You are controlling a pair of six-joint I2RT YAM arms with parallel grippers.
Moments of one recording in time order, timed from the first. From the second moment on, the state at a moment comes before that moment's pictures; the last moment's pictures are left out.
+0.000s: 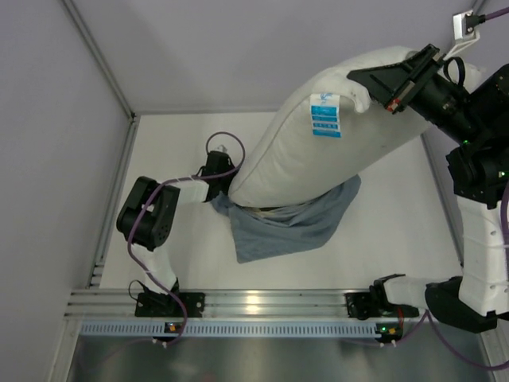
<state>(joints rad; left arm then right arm) -0.37 1.87 0.98 0.14 0.14 -0.78 0.25 1.24 2.05 -0.58 -0.55 0.82</state>
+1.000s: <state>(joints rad) -0.30 1.85 1.05 -0.07 0.07 -0.78 0.11 1.44 2.27 -0.21 -0.57 0.95</state>
